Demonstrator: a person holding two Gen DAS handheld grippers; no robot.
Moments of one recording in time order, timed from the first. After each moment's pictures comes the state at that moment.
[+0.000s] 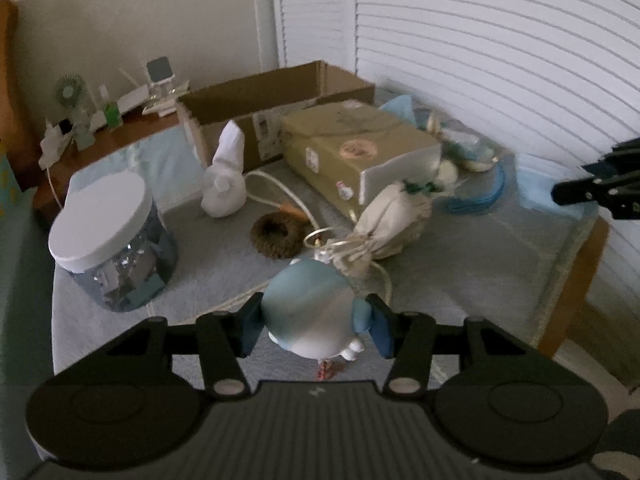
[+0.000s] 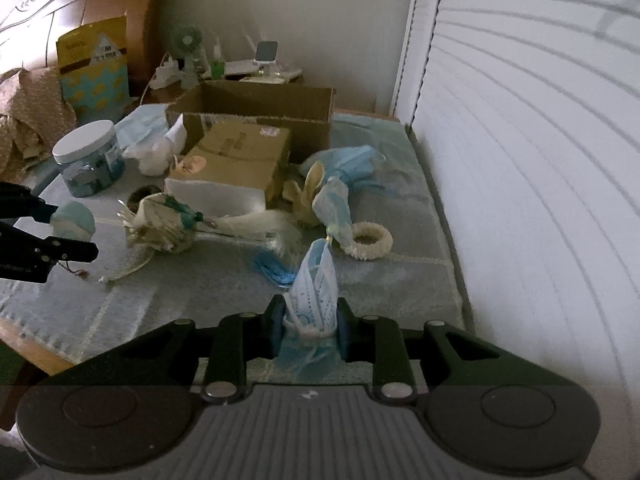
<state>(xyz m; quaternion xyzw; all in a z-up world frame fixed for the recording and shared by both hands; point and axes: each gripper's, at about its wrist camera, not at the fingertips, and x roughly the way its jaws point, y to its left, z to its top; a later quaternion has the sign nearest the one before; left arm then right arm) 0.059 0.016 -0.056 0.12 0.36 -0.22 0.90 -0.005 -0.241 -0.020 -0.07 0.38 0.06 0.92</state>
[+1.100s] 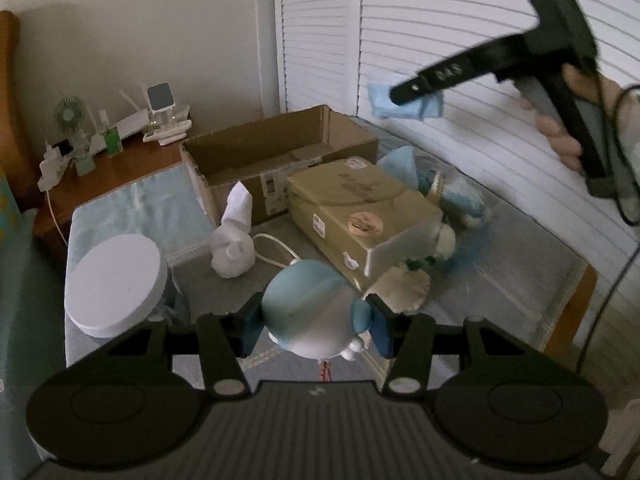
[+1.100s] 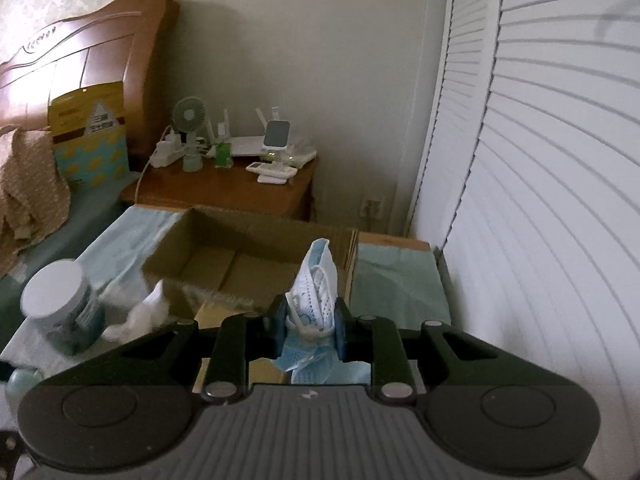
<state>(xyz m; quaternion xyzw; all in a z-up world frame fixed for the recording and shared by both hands) 0.088 0.018 -0.018 0.09 0.35 -0.23 0.91 0.167 -0.210 0.044 -0.07 0.31 0.09 0.94</state>
